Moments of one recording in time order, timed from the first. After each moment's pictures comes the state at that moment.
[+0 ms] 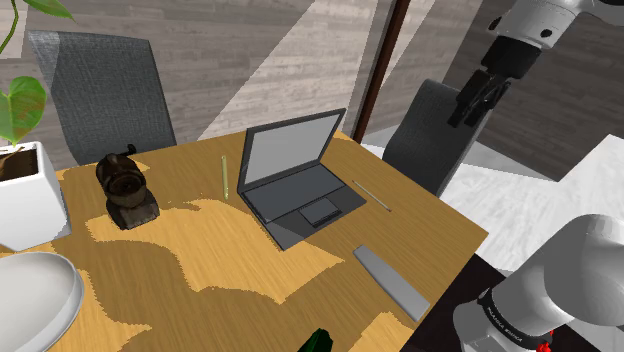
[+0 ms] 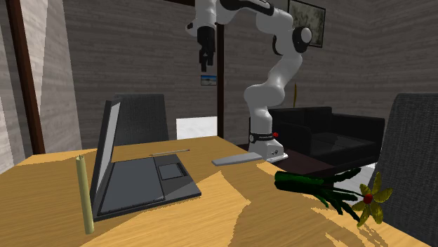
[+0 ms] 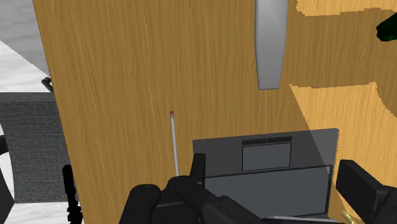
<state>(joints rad) 0.02 -0.81 -0.05 -2.35 0.12 1.58 0.01</state>
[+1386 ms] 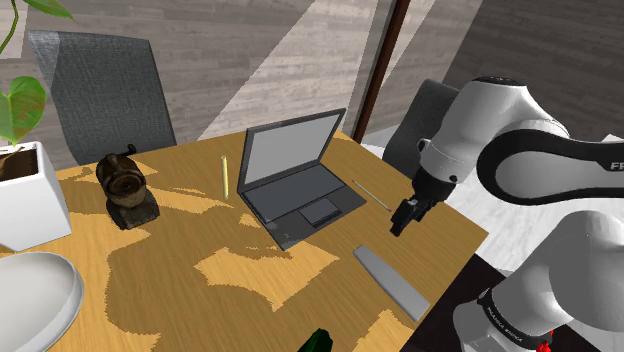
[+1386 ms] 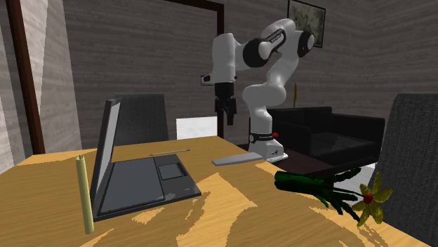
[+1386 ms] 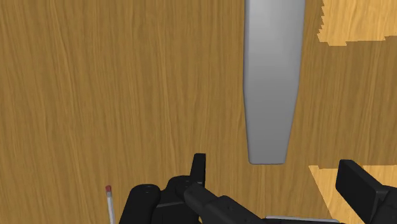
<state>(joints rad) 0.16 -0.82 0.26 -2.91 0.27 2.10 0.19</state>
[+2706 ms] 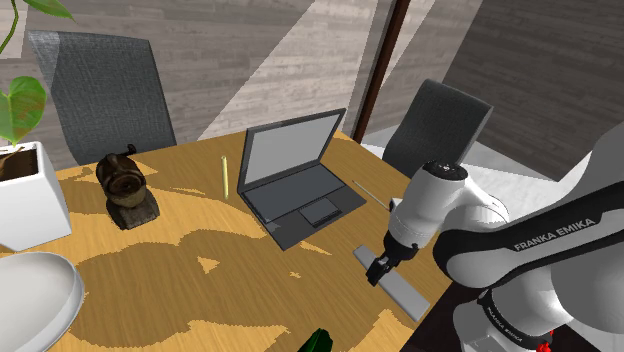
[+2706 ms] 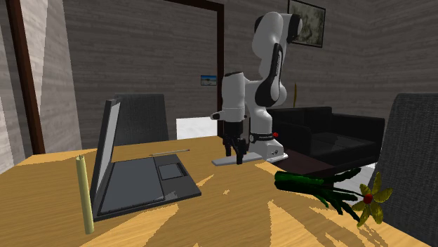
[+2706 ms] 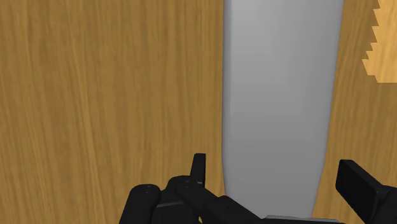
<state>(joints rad) 0.22 -0.36 0.48 -3.04 0.38 2.66 0.31</state>
